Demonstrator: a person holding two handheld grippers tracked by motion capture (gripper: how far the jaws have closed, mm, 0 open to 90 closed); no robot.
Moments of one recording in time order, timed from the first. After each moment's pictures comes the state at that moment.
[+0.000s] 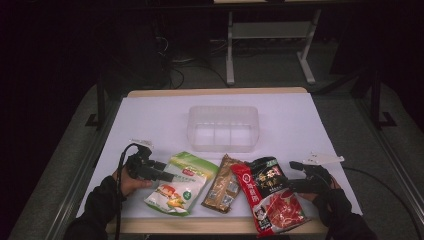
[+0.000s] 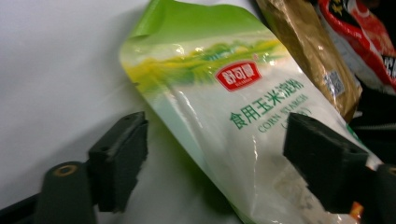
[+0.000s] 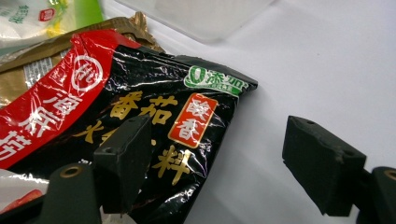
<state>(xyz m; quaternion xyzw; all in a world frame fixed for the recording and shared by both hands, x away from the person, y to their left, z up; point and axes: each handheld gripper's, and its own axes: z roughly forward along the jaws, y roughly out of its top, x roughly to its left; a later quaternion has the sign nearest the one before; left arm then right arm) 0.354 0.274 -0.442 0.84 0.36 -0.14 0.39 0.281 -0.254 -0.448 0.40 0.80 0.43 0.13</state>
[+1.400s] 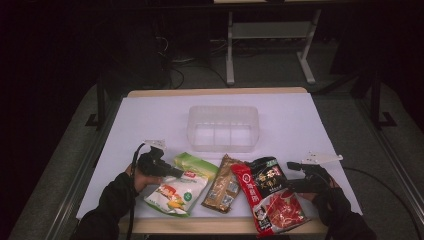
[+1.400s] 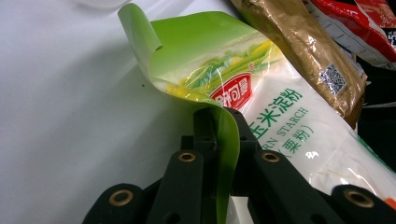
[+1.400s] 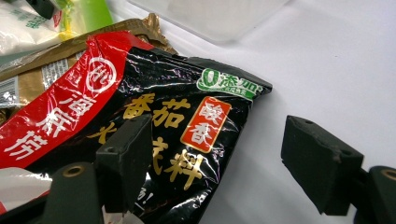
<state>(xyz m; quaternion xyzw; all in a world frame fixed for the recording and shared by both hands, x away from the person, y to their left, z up) 0.355 0.240 -0.442 0.87 0.27 -0.10 0.39 0.284 -0.253 -0.448 0.39 0.80 0.44 0.11</state>
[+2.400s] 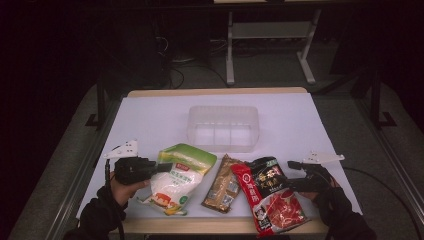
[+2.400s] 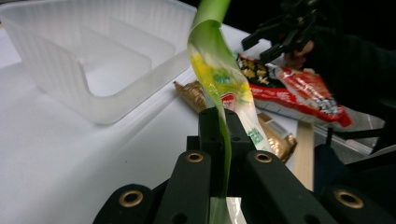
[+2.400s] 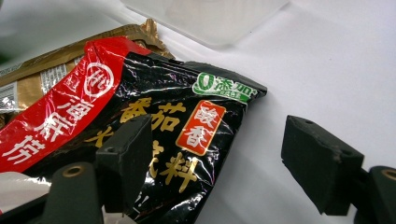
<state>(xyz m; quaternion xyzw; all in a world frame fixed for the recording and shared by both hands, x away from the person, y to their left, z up) 0.288 0.268 -0.376 0.80 0.23 0.03 0.55 0.285 -0.255 -0.448 0.39 0.79 0.45 0.11</state>
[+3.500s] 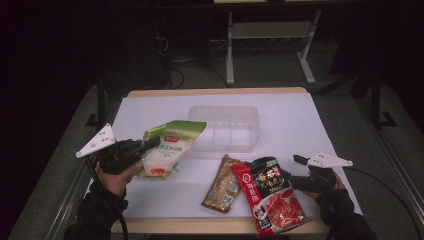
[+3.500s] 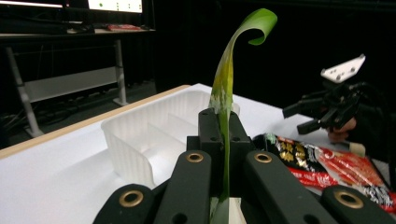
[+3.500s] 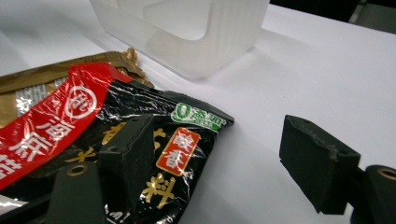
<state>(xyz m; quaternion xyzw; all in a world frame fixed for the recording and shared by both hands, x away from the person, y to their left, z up) 0.286 0.275 -0.326 0.71 0.26 0.17 0.63 0.273 -0.257 -0.436 0.38 0.77 0.46 0.20</state>
